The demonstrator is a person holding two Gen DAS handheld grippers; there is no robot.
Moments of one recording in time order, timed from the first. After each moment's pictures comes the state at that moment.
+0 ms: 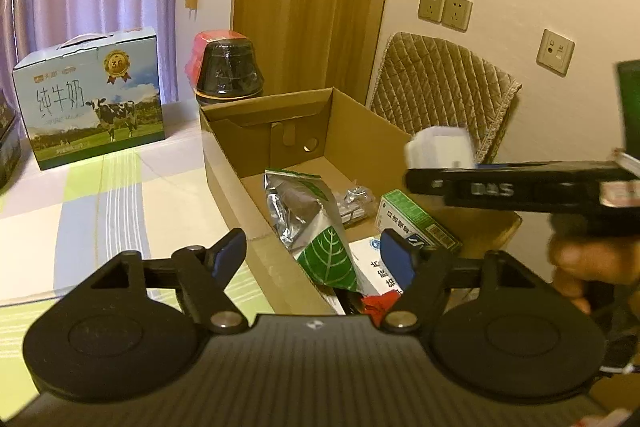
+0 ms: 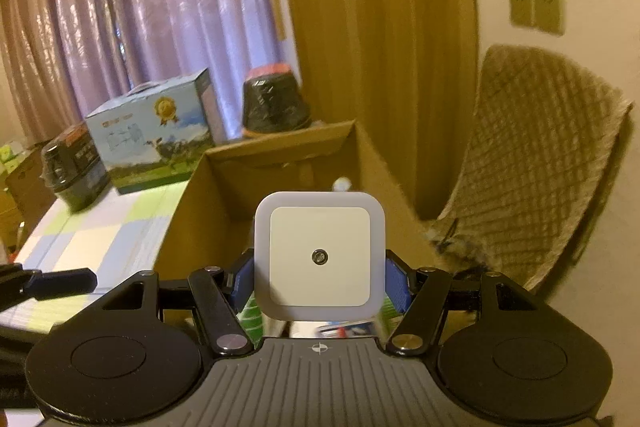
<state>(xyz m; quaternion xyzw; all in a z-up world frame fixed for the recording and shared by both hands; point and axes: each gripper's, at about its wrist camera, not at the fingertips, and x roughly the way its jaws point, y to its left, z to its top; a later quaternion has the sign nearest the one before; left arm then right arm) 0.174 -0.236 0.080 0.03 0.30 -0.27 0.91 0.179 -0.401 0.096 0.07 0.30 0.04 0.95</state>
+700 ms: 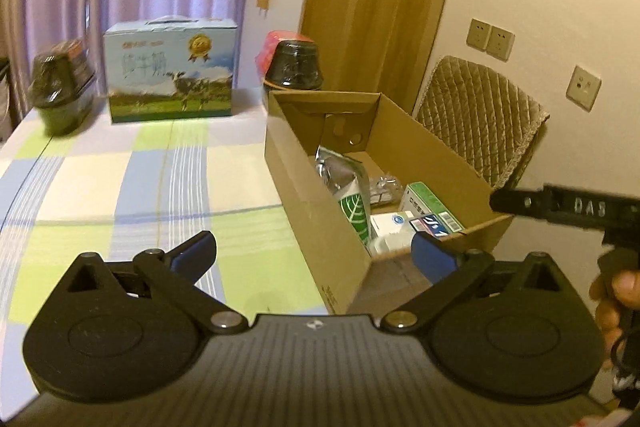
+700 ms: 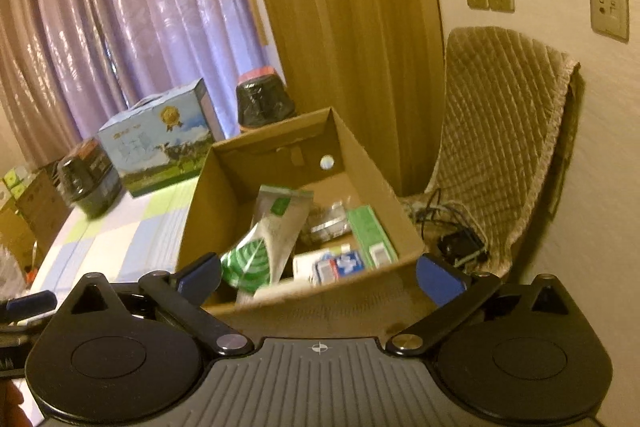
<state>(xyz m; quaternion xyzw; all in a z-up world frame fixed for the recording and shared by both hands) 0.090 -0.189 0.098 -0.03 0.31 -0.18 0.93 0.075 -0.413 0.121 0.11 0.30 0.01 0.95</state>
